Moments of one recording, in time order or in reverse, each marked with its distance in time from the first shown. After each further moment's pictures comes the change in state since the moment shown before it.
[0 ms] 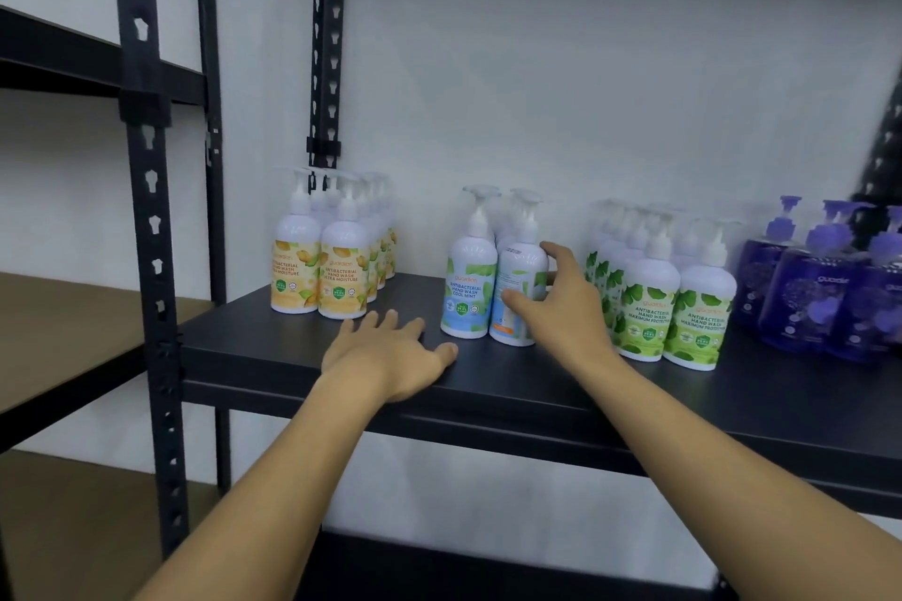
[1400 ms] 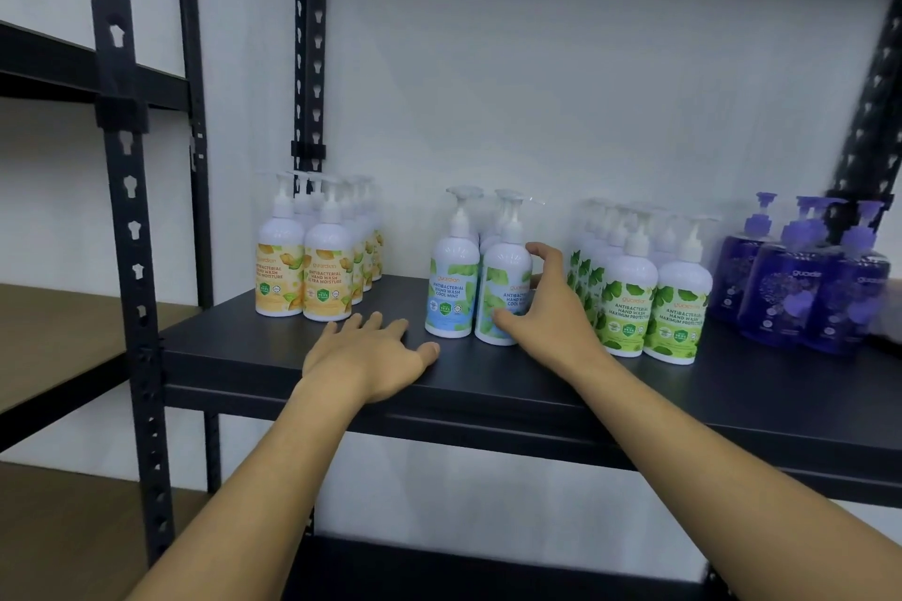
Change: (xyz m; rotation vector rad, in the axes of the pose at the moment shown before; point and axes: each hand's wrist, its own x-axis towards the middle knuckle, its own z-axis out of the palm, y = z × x) left_hand -0.002 0.000 0.002 -0.007 0.015 -0.016; right_hand 0.001 0.018 -0.007 -0.013 -0.107 -0.107
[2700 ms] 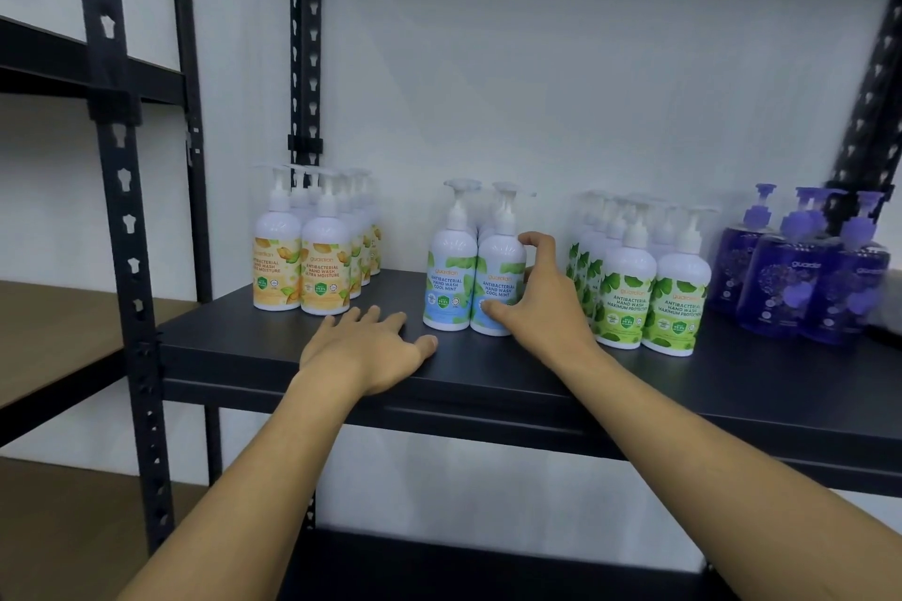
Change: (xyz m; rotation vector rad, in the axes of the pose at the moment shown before) left_hand -0.001 0.001 -0.001 0.006 -0.001 0.000; right_hand 0.006 0.004 0.010 -0.103 0.072 -0.037
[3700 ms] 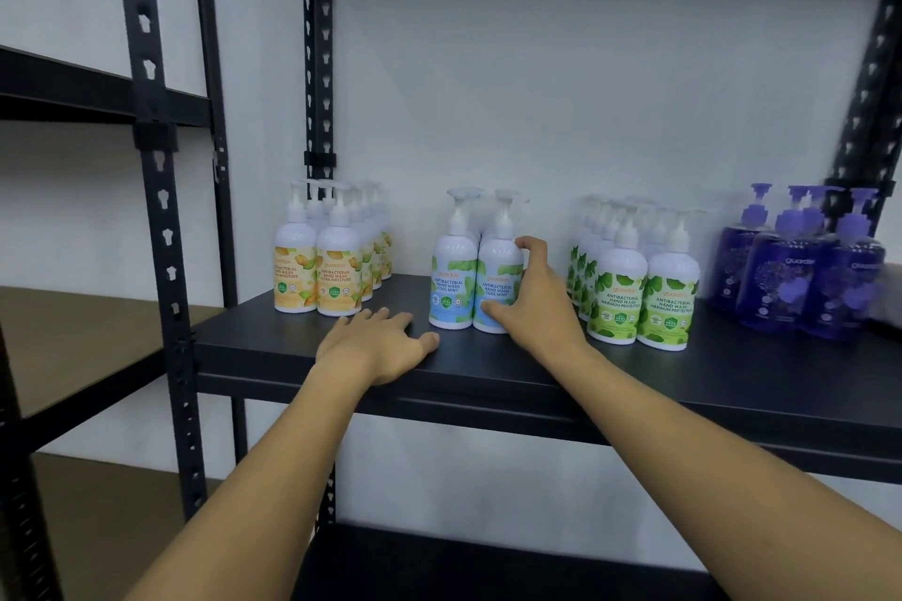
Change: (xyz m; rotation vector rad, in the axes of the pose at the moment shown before) left_hand 0.000 0.002 0.000 -0.010 0.052 0.006; right_hand -0.006 -0.008 -0.002 -0.037 -0.017 0.042
